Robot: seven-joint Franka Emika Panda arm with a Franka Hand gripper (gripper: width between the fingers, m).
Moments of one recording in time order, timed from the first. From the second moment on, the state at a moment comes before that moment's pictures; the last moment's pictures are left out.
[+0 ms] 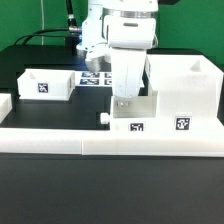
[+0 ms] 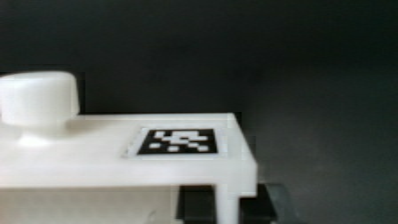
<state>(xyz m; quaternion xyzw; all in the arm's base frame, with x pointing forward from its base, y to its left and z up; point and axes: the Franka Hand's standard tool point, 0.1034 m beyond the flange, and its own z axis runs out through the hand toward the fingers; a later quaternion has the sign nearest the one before) 0.540 0.011 0.024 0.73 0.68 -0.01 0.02</state>
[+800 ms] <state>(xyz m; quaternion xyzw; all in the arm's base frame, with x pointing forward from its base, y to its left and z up) 0.547 -0.004 0.074 0.70 0.71 -0.03 0.01</state>
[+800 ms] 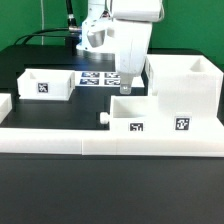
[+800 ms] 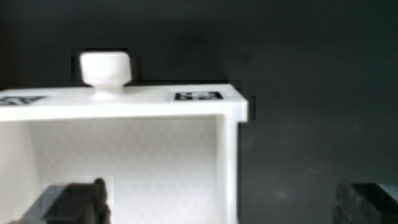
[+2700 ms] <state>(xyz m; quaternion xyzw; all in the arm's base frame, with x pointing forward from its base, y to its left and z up) 0.563 -0.016 0.027 0.69 0.71 0.02 -0.14</state>
